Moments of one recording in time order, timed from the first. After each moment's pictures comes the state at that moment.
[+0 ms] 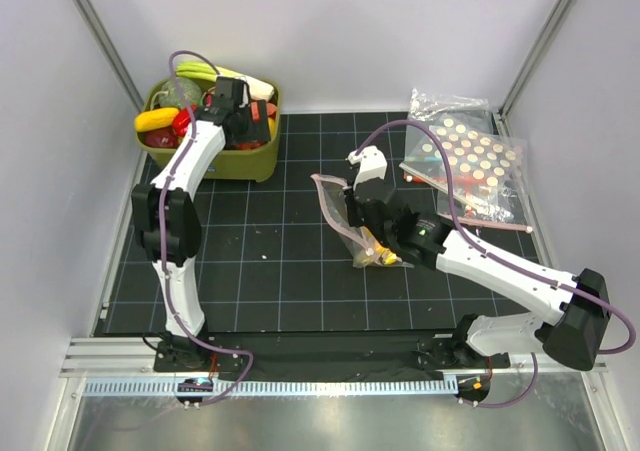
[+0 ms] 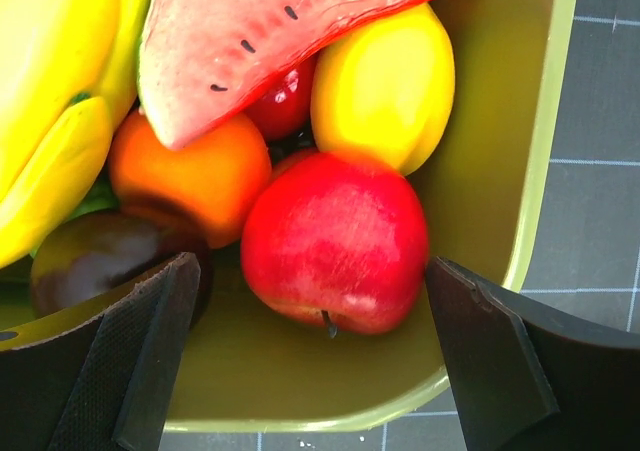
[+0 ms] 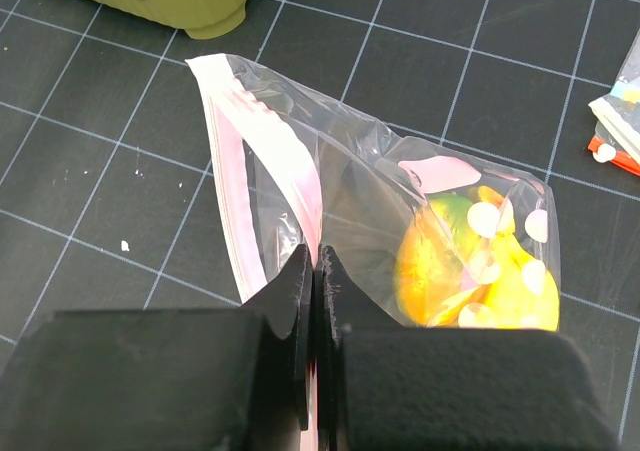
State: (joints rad) left arm -0.20 2.01 1.87 -0.66 -0.08 -0.26; right arm 0.93 1.25 1.07 -0.30 0.51 0.33
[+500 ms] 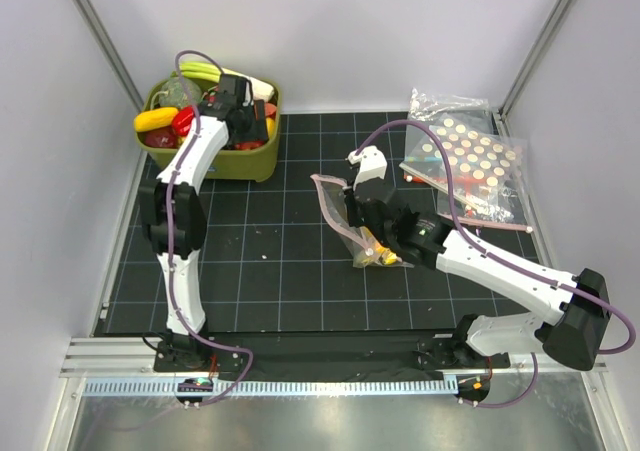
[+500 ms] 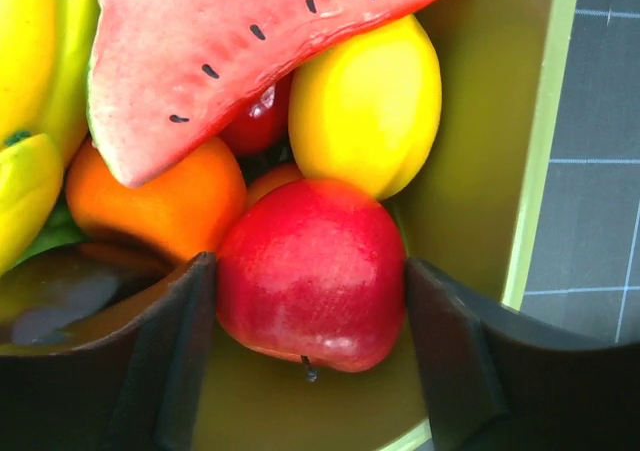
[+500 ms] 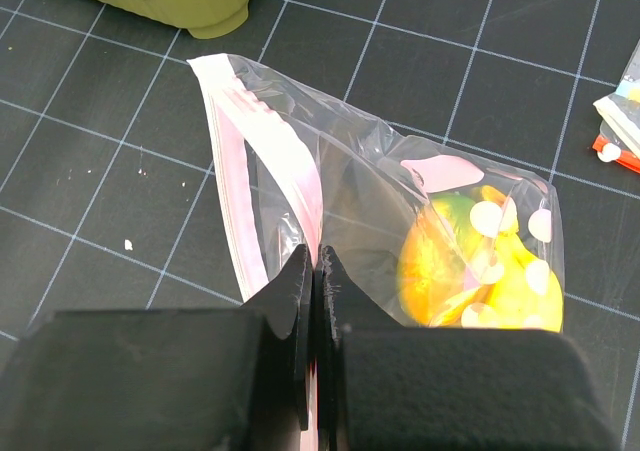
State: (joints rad) left arm -0.20 2.11 1.99 -0.72 -0.03 -0.26; right arm 0.93 1.25 1.07 -0.30 0.50 0.33
